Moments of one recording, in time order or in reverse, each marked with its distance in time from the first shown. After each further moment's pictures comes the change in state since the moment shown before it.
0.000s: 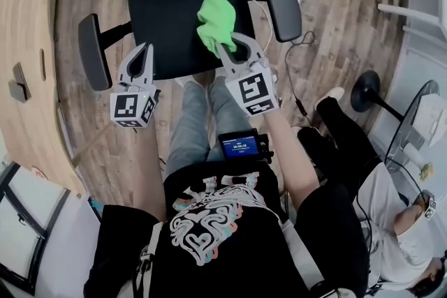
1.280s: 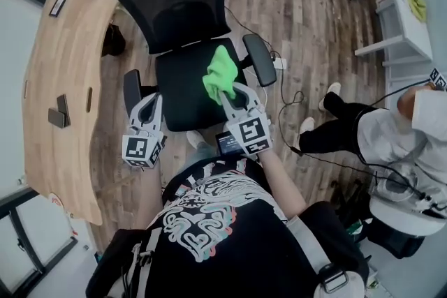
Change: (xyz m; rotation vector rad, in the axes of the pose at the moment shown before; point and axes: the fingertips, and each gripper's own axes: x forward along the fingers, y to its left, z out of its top) left arm -0.126 -0.034 0.171 0.141 -0.189 -0.043; right arm -0.131 0.033 0.161 -0.026 -0.212 -0.121
